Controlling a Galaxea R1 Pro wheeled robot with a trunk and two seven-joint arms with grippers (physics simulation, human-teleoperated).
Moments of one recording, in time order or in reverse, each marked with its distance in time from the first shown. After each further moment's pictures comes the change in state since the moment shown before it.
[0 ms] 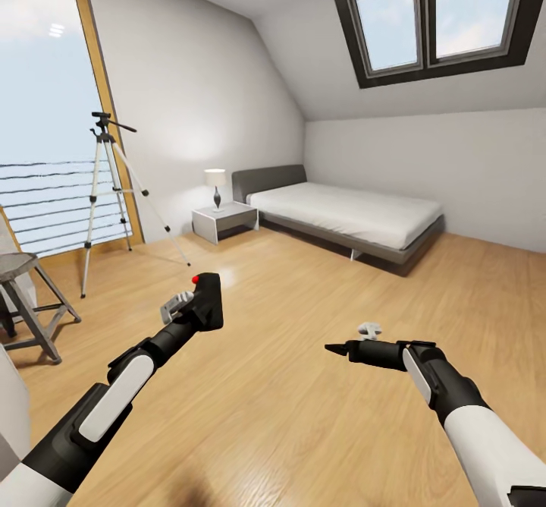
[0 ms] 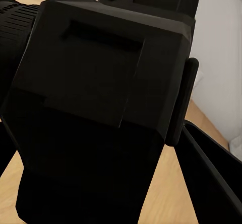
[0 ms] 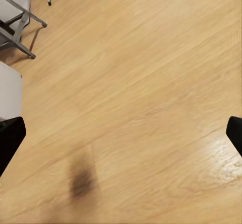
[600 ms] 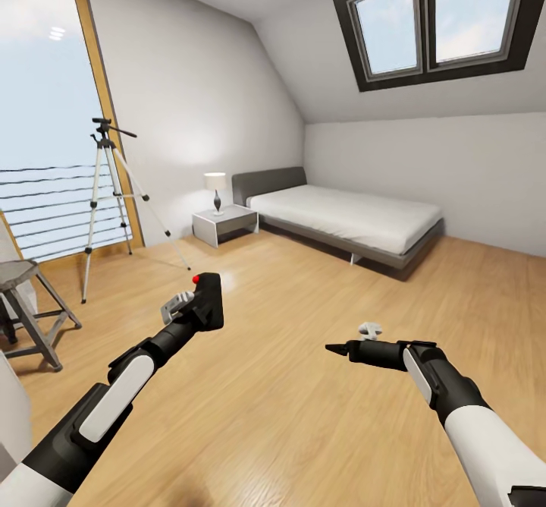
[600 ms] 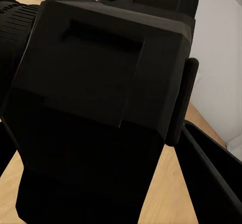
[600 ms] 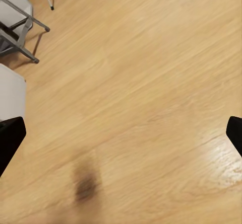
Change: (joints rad) left arm 0.000 -0.001 -0.002 -0.002 0.000 0.000 0.001; right arm 0.000 -0.002 0.000 0.001 -0.001 0.002 0.001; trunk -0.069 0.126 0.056
